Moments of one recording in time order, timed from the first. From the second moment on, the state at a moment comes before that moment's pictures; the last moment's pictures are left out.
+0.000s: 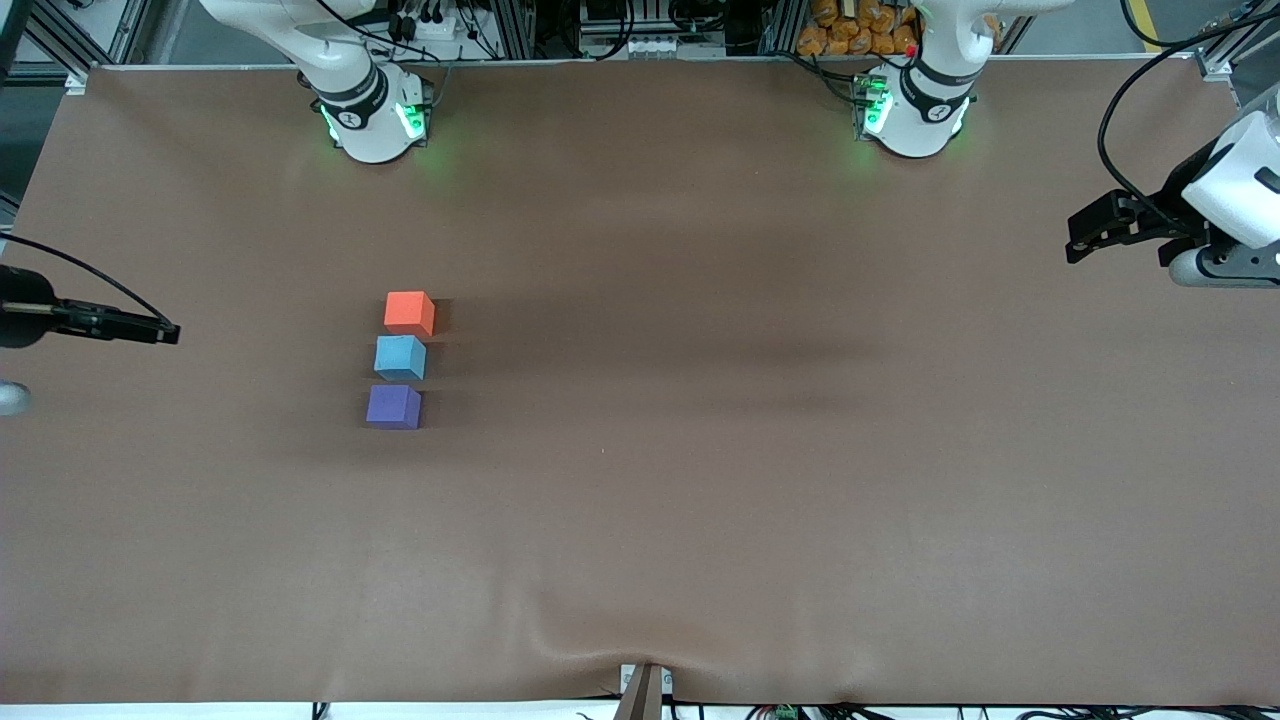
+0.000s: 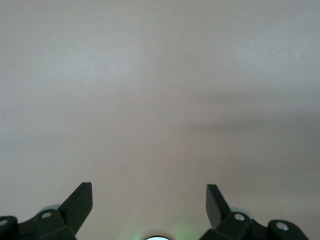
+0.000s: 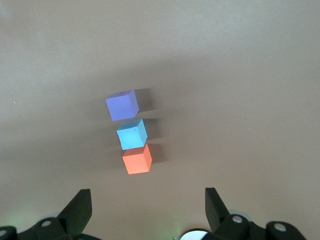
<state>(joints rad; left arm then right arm) -0.05 0.02 -0.04 -1.53 0.00 1.49 -0.04 0.12 0.33 -0.31 -1.25 0.22 1.33 0.04</state>
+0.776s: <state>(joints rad) -0.05 0.02 -0.04 -1.53 0.00 1.49 -0.04 0.02 0.23 -0.14 -1.16 0.10 1.27 0.04</state>
